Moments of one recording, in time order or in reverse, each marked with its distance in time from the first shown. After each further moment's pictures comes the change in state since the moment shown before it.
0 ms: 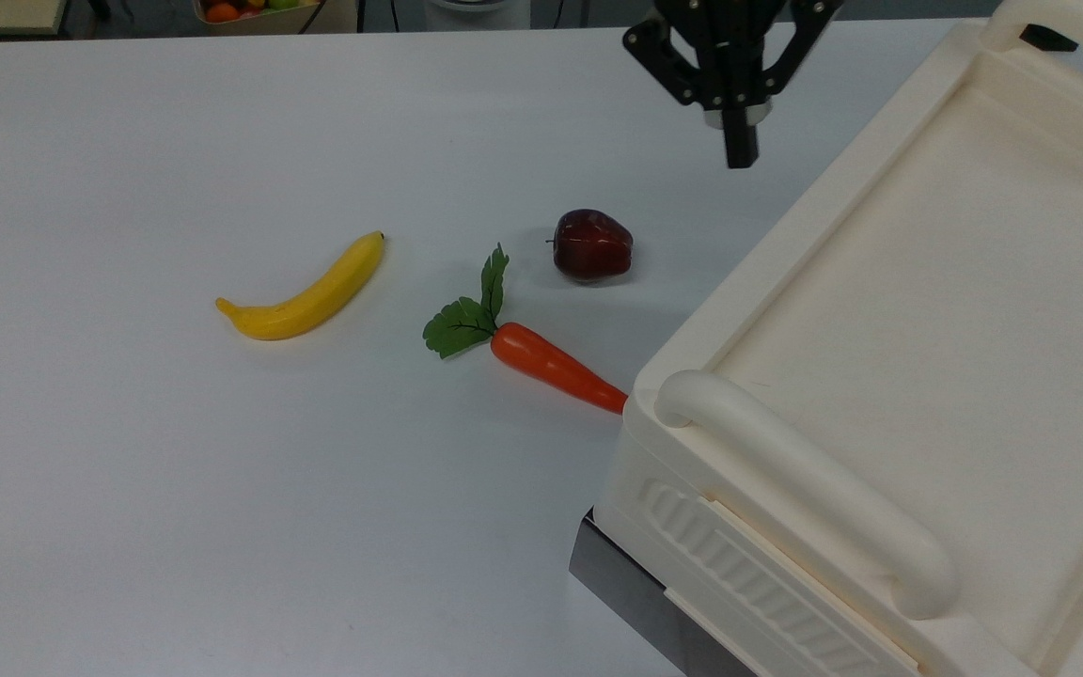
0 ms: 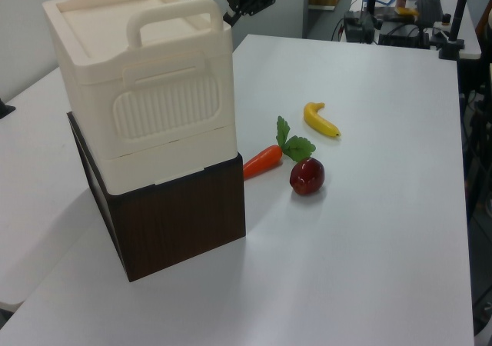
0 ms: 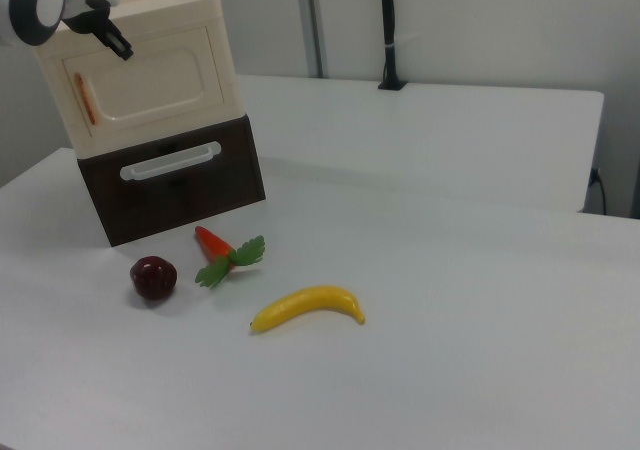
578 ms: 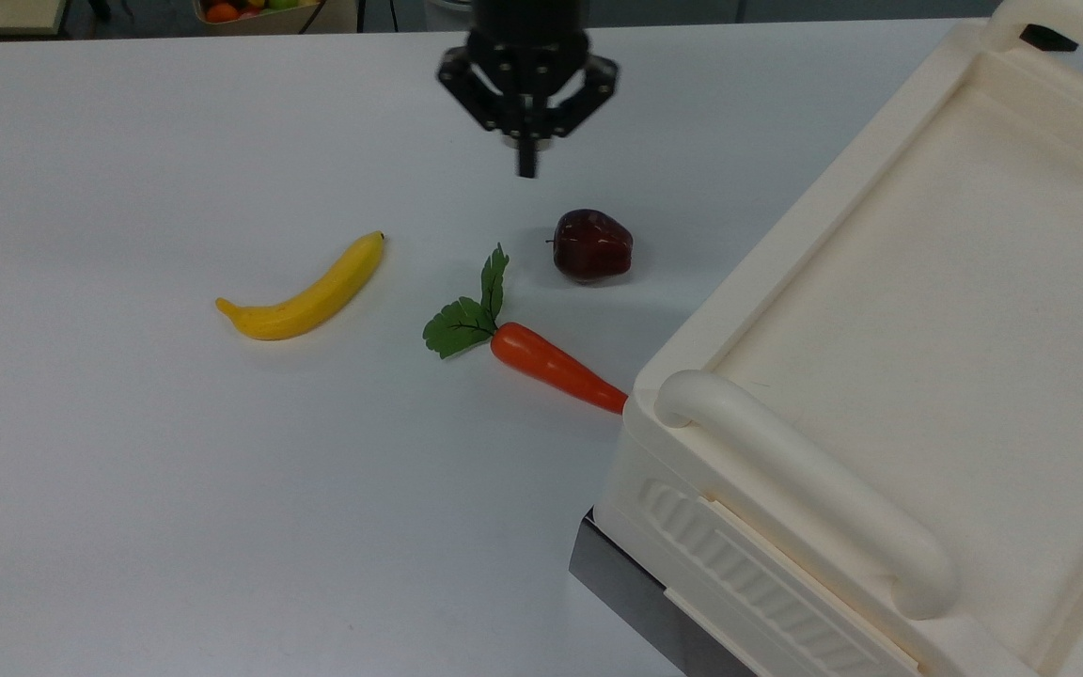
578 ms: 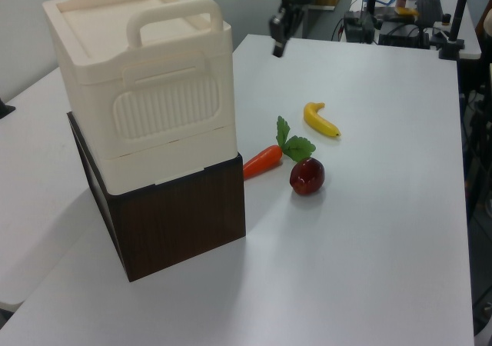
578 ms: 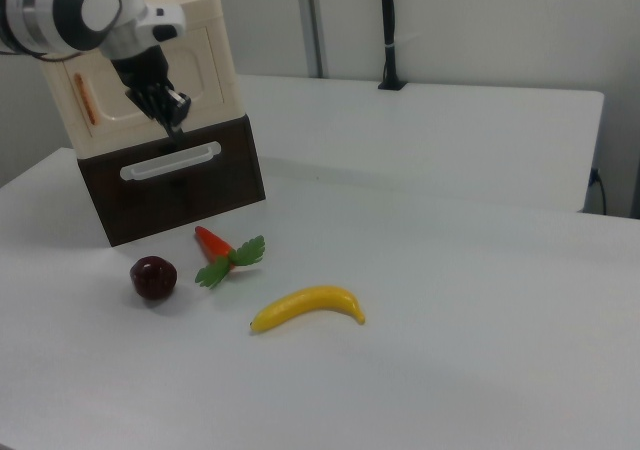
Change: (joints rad) arm -0.134 -0.013 -0.008 -0.043 -0.091 -0.446 -0.414
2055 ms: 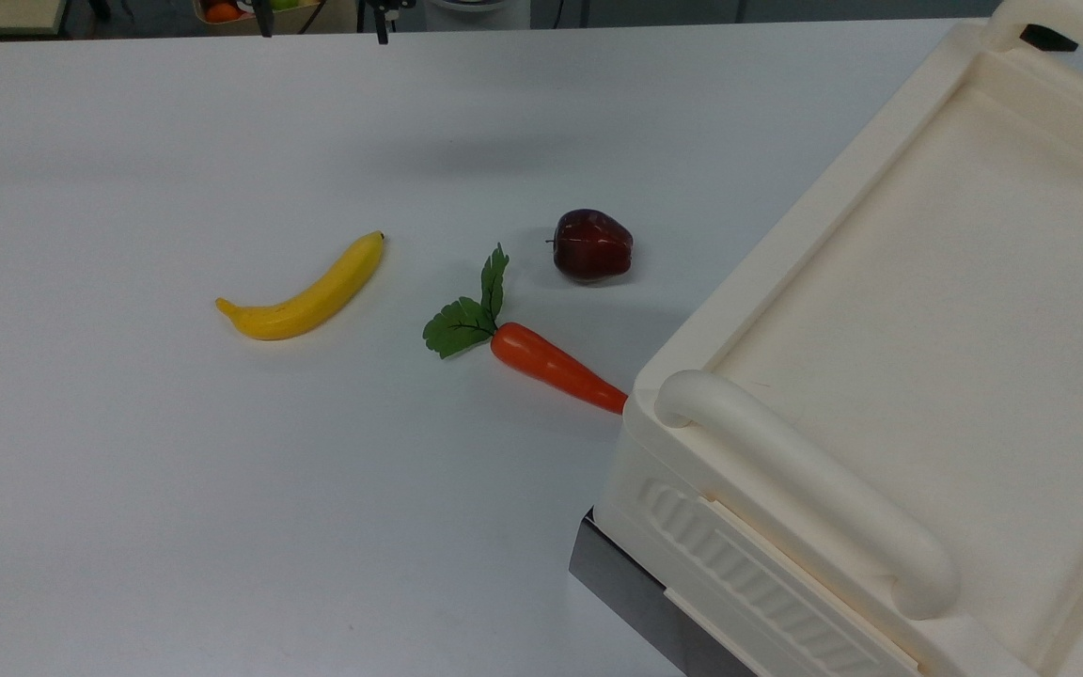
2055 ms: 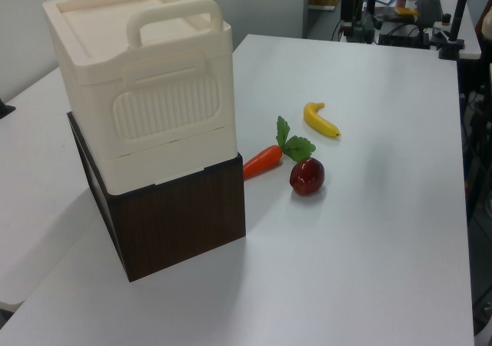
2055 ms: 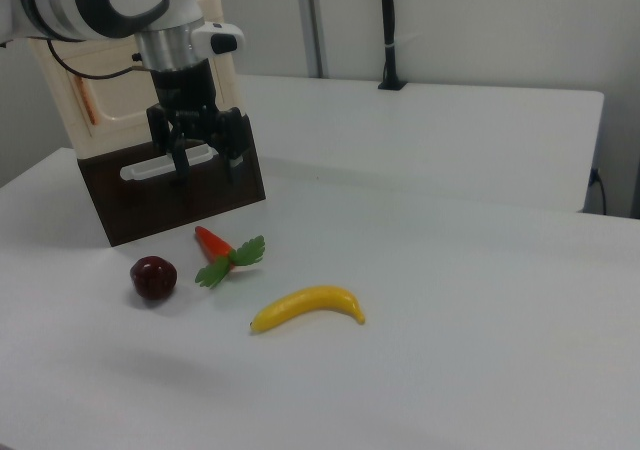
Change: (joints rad) arm -0.232 -0.133 -0.003 -0.083 -0.027 -0.320 -0.365
